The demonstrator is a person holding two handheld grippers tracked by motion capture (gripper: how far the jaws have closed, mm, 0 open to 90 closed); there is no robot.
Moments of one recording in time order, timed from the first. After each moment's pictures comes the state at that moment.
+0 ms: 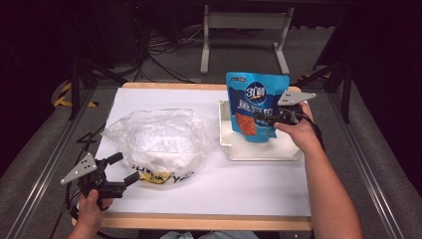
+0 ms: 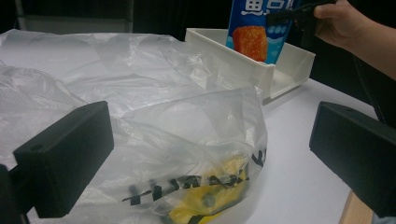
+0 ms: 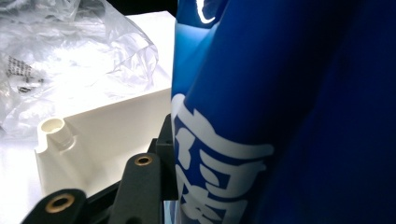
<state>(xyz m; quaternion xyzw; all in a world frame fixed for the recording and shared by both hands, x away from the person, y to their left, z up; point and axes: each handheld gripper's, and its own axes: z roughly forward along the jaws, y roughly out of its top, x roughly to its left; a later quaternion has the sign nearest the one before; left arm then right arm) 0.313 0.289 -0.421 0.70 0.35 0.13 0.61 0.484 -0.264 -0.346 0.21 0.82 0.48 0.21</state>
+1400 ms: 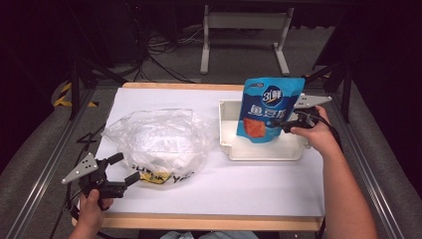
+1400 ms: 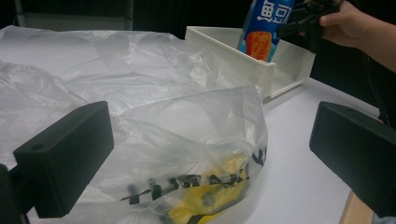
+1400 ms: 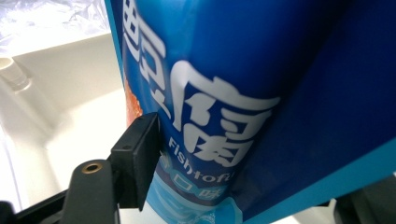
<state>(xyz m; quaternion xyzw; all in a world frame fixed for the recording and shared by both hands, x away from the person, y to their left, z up) 0.314 0.288 -0.422 0.70 0.35 0.13 0.61 0.482 -0.316 -0.359 0.27 0.83 0.44 0.22</state>
